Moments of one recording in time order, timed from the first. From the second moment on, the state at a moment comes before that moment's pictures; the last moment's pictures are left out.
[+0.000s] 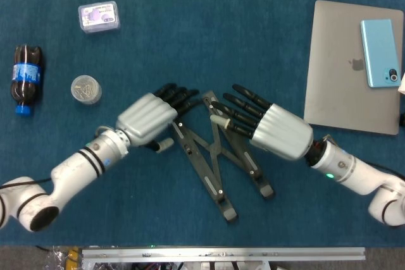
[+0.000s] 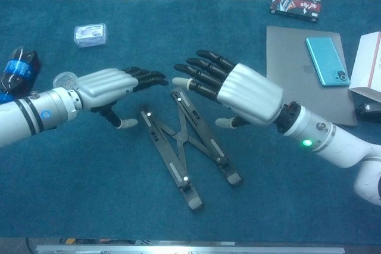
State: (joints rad) left arm -0.74 -1.43 0.02 -1.58 1.45 0.84 0.08; right arm 0.67 -1.91 -0.15 -0.76 -1.89 1.56 0.01
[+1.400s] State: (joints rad) left arm -0.48 -1.18 0.00 -1.65 1.49 1.21 0.02; right arm 1.03 -1.35 -0.14 -1.52 -1.97 0.85 -0.12
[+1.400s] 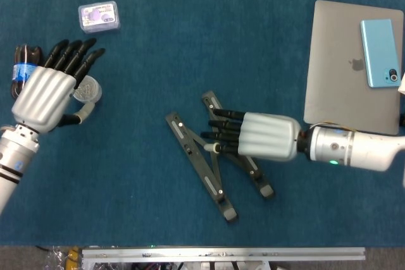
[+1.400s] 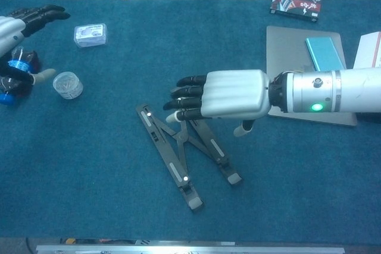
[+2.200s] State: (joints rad) left arm -0.44 -1.17 -0.02 -1.61 1.51 1.23 -0.08; right arm 1.18 -1.57 -0.17 -1.29 -2.06 0.76 -0.14
